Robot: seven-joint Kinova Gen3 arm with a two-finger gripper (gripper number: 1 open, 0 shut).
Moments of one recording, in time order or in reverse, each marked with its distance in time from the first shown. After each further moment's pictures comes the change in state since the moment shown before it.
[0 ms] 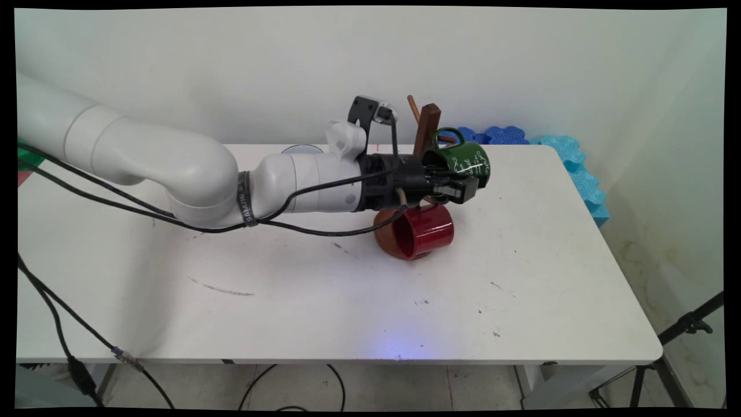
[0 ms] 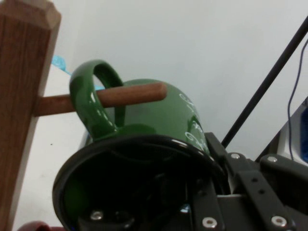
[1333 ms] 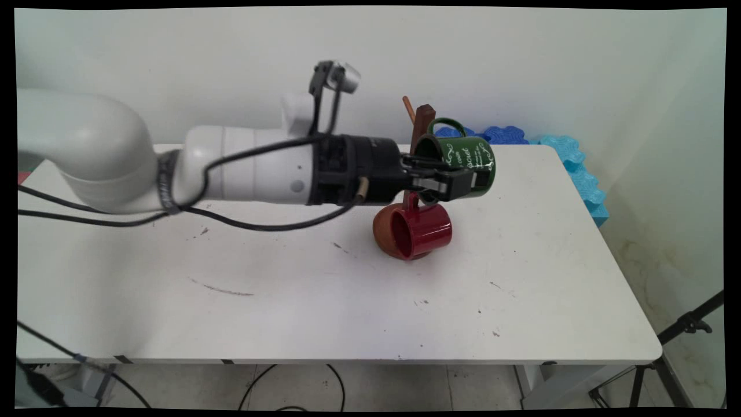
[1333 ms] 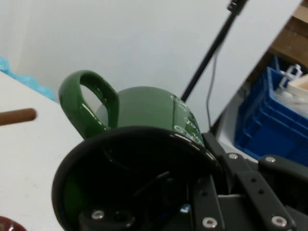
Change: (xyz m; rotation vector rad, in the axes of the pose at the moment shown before) arm 0.037 0.049 -0.076 -0.119 -0.028 -0.017
